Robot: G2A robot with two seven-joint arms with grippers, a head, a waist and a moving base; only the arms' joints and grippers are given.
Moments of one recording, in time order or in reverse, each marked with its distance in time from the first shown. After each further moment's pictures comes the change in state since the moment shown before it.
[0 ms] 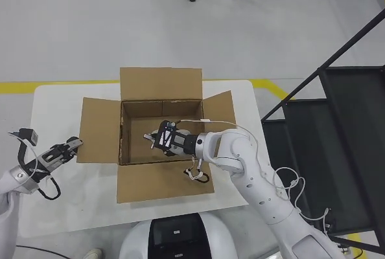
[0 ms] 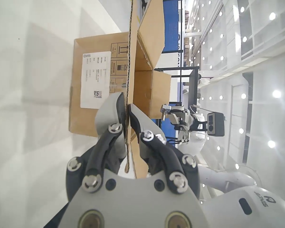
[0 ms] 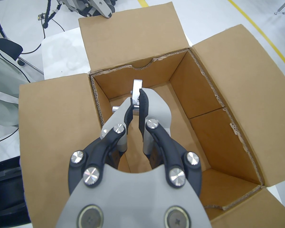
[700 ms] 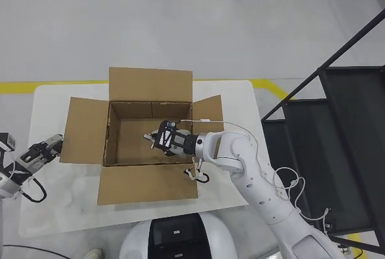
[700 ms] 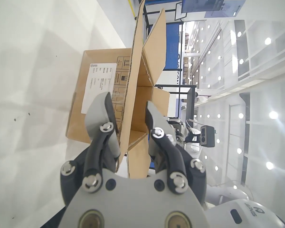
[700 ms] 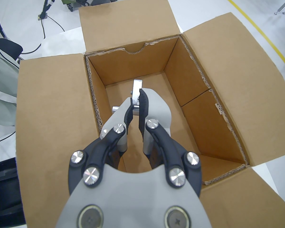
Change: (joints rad) left arm 0.025 0.014 -0.088 0.026 -0.056 0.036 0.069; right arm 0.000 0.000 0.000 0.000 0.000 0.000 0.000
